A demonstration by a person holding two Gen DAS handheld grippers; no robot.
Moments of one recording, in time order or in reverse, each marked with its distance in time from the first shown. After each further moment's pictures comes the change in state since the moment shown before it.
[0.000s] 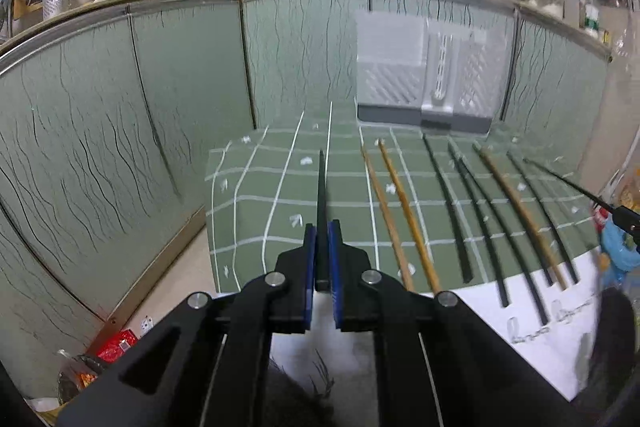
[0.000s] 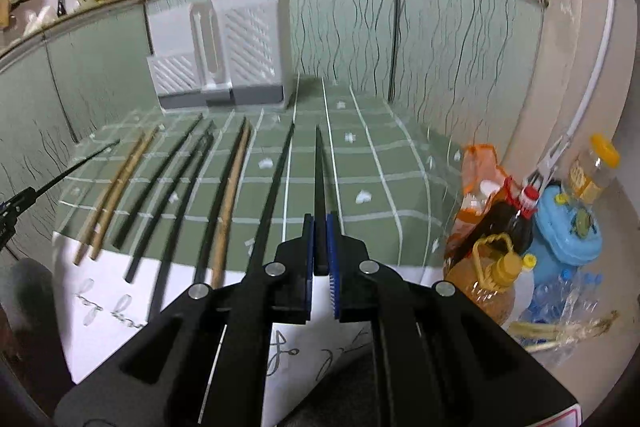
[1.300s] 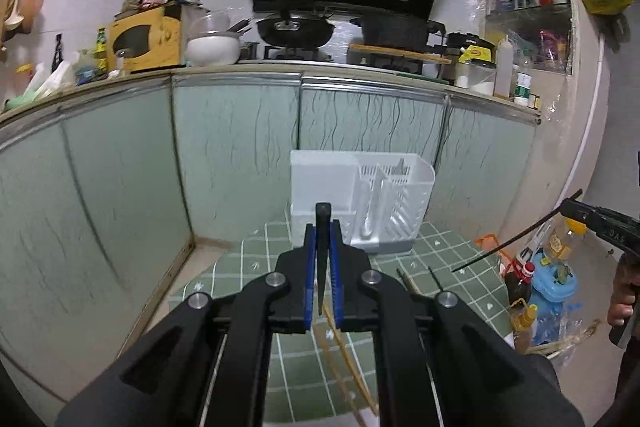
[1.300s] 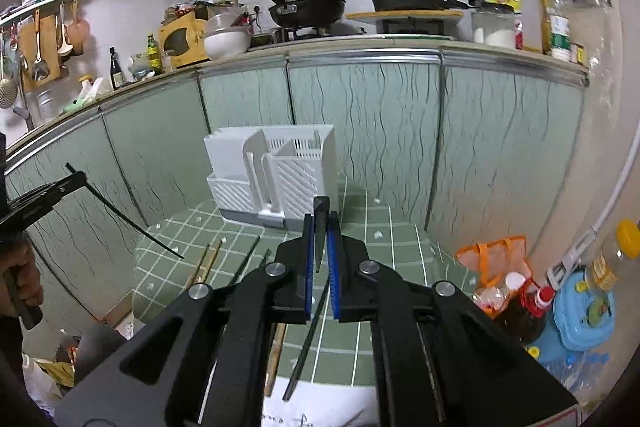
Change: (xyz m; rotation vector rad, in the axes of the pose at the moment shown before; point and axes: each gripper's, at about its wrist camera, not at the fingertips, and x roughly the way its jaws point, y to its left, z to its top) left arm -0.036 0.014 0.158 0.077 -0.187 -0.306; right arm -0.061 -0.019 0.155 -0.035 -0.156 0.233
